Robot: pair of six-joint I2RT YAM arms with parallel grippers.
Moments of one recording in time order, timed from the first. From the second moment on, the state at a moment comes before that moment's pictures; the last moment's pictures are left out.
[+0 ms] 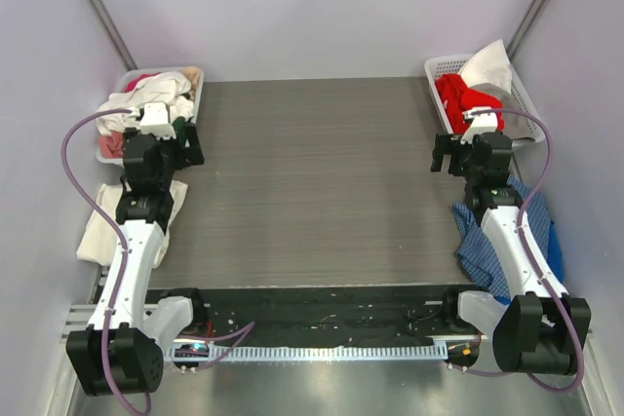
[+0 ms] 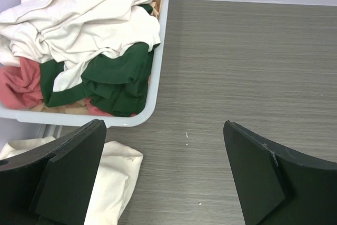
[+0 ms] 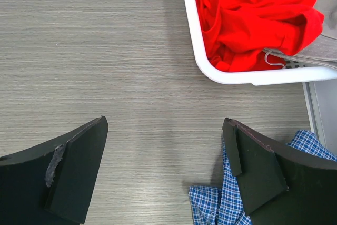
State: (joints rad) left arm 0.06 0.97 0.83 -0.09 -0.03 0.00; right arm -0.07 1.06 0.75 -0.08 -0.03 -0.06
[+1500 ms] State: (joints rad) left arm 0.16 1.85 1.57 -0.19 -0.15 0.41; right arm -0.07 1.08 0.75 -0.10 -0.06 -0.08
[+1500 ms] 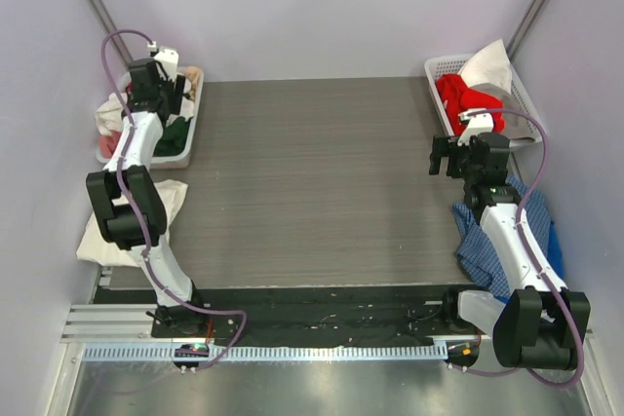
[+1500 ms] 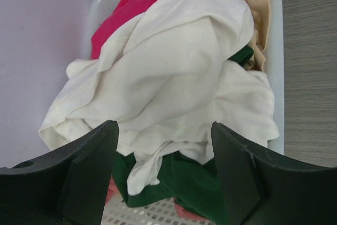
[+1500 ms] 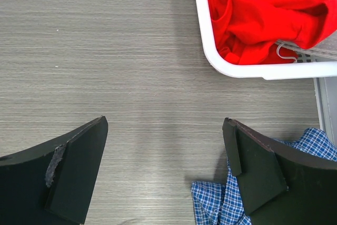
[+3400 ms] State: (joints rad) left arm 0.15 1.66 1.72 -0.45 0.27 0.24; right arm -0.07 1.14 0.75 -0.10 -0.06 -0.08
